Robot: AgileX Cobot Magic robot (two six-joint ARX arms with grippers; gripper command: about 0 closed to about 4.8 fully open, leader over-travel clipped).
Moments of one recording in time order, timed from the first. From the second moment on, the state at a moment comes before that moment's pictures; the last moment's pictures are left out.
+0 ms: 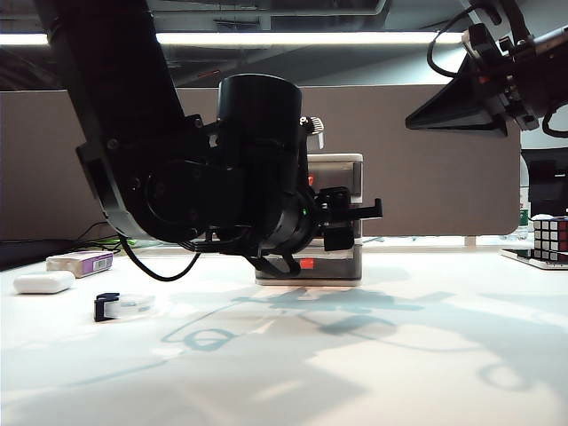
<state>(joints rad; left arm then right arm) -0.84 2.13 0.95 1.10 -0.57 -0.13 0.13 1.31 0.62 0.46 -0.69 0.05</state>
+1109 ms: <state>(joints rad) -0.83 2.17 1.00 1.11 -0.61 -0.10 0.13 1.42 0.62 0.57 -0.69 0.04</state>
